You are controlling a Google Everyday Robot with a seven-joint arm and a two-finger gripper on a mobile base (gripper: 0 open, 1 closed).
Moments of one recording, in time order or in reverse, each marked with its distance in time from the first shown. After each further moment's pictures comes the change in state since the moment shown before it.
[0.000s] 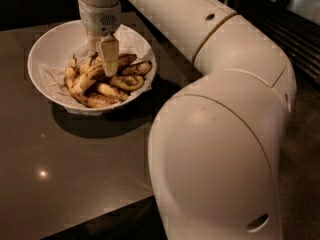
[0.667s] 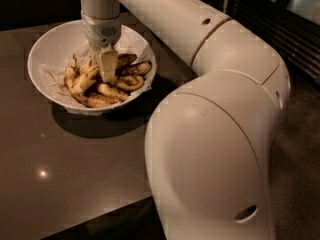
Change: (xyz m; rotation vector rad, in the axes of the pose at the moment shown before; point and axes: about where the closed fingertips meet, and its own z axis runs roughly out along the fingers) arm -0.003 0.010 0.028 -0.072 -0.040 0.028
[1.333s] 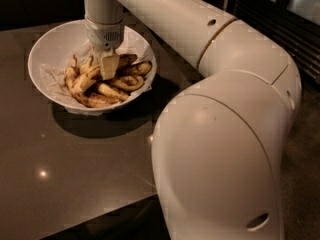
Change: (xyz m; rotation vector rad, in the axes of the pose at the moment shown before) arm 0.007 0.001 0.009 0.019 0.006 0.031
